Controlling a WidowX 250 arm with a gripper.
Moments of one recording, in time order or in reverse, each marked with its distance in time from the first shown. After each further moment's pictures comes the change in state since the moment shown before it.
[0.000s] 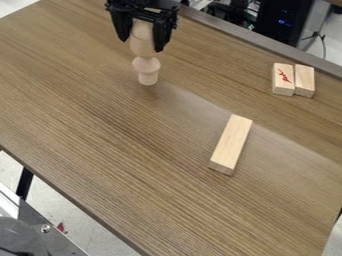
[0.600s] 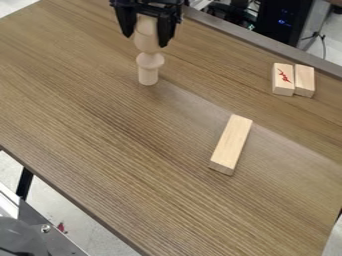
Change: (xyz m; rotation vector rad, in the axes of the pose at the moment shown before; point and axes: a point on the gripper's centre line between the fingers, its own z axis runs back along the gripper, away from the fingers) arm 0.007 -0.002 -0.001 -0.012 0.011 0.013
